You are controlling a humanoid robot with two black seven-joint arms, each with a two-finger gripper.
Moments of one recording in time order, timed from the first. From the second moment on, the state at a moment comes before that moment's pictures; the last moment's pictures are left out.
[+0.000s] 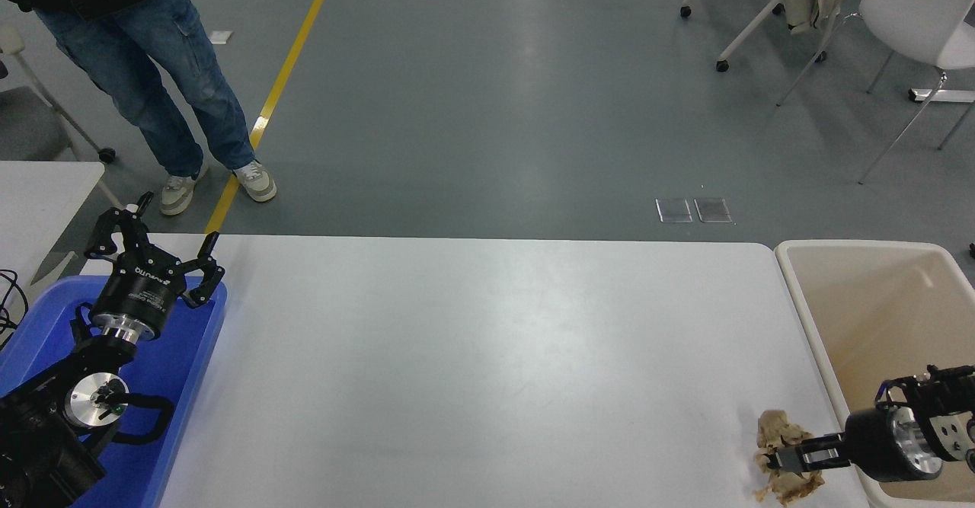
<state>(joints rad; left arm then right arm) -0.54 0.44 -0.74 -0.41 -0.02 -0.66 -0.59 0.92 -0.88 -0.27 1.09 -1.38 0.19 0.55</state>
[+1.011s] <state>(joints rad) -0.54 0.44 -0.74 -0.41 -0.02 -0.66 -0.59 1.25 -0.90 -0.03 1.14 -0.80 0.25 0.60</state>
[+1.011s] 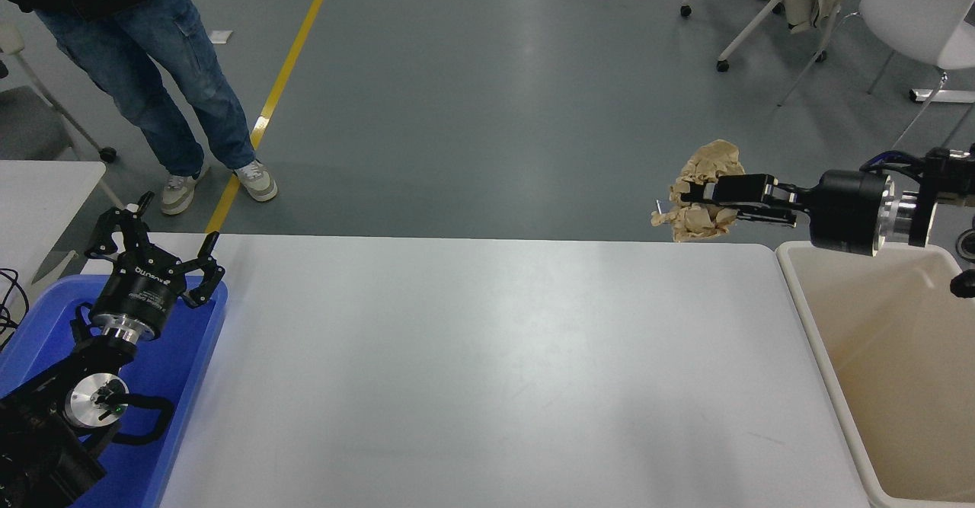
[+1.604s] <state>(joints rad) -0.54 0.44 -0.74 -0.41 -0.02 -0.66 -0.59 1.14 -0.84 -0.01 0.66 -0.36 0.24 0.58</state>
